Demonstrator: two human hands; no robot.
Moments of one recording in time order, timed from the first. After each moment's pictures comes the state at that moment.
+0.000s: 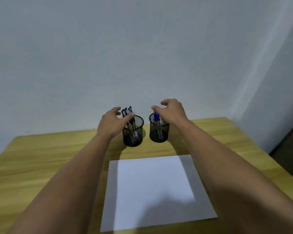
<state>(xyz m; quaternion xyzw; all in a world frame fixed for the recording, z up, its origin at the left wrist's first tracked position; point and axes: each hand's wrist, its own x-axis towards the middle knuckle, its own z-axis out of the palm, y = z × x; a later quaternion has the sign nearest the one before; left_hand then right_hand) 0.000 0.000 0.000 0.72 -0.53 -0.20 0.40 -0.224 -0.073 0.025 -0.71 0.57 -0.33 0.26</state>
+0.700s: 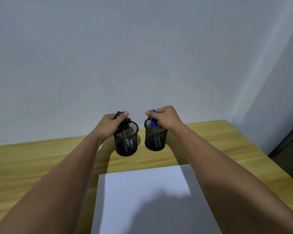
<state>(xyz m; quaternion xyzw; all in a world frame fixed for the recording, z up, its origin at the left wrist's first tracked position) 0.004 -0.052 -0.012 0.61 -0.54 -0.39 0.43 -0.223 -0.122 -0.007 -0.65 0.53 -0.36 0.41</state>
